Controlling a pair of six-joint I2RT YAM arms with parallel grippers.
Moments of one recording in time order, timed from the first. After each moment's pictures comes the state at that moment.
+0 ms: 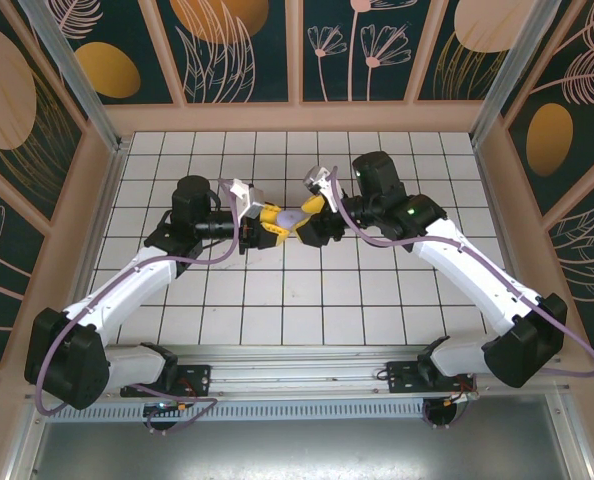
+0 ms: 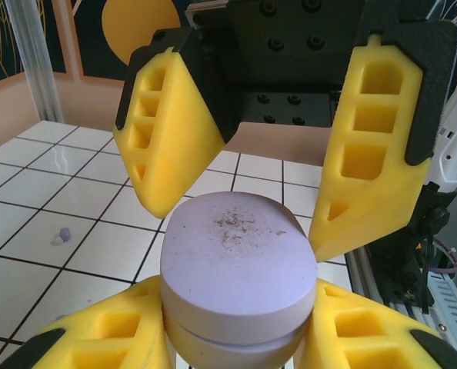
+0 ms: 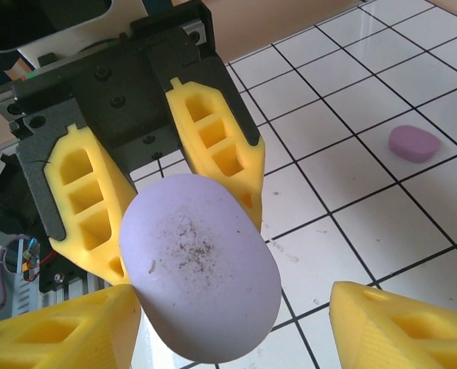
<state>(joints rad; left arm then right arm) -0.45 1.26 0.87 0.11 1.01 0.13 0.64 1.33 1.27 -0.54 -0.62 -0.16</state>
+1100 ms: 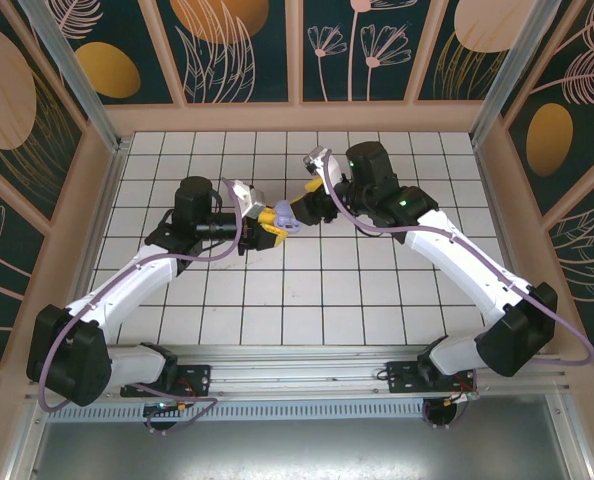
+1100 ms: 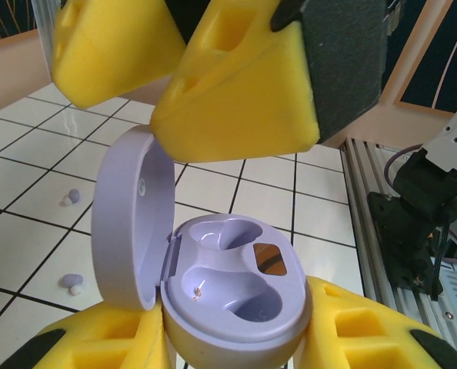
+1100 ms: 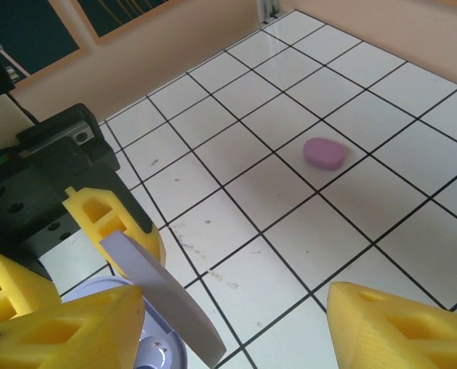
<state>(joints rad) -0.44 1.28 0.87 0.03 0.97 0.15 0.65 1.39 1.34 -0.48 -0.42 -0.03</state>
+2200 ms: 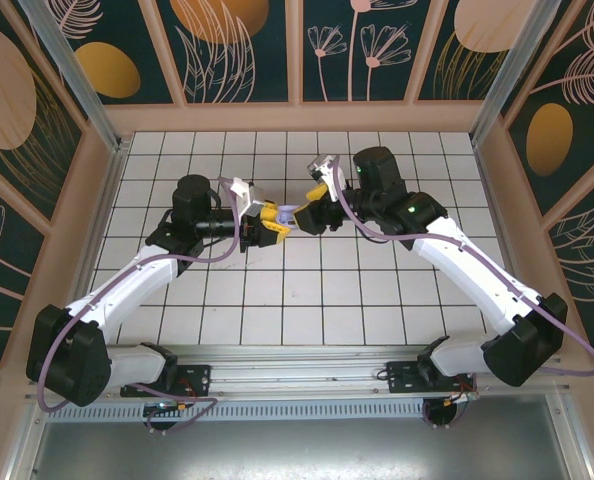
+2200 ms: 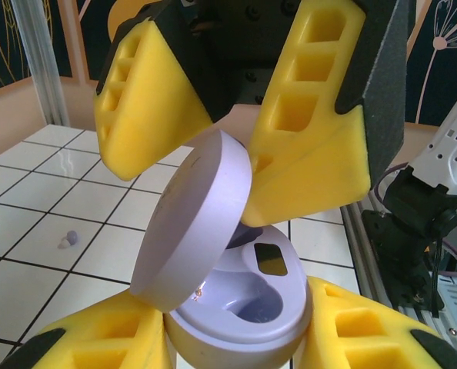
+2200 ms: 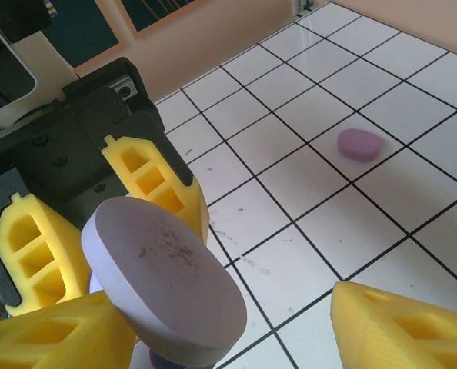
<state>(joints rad) -0.44 1.28 0.87 0.15 1.01 0.12 0.64 1.33 1.30 -0.50 -0.50 -0.03</state>
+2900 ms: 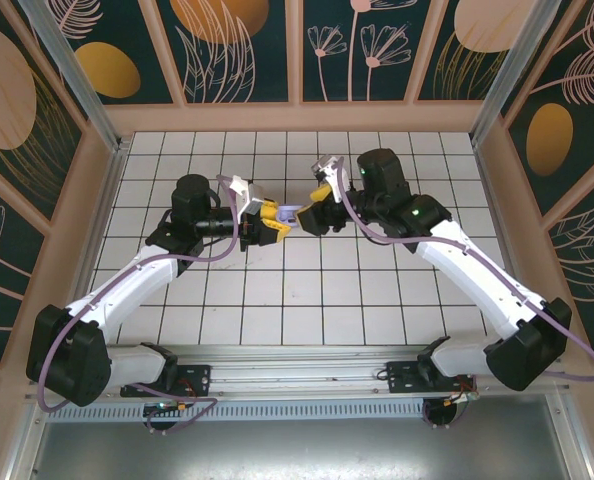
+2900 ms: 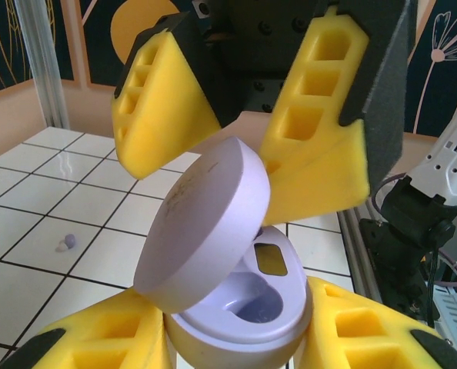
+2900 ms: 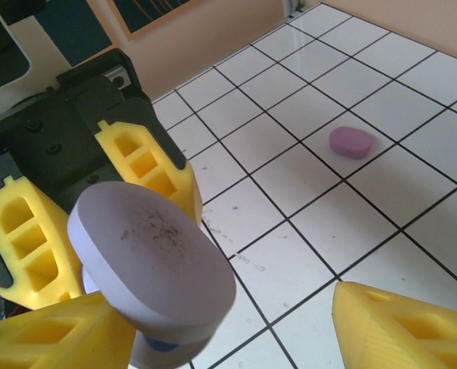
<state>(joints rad) -0.44 1.28 0.87 0.18 1.01 0.07 0.63 1.30 1.28 -0.50 -0.47 -0.02</state>
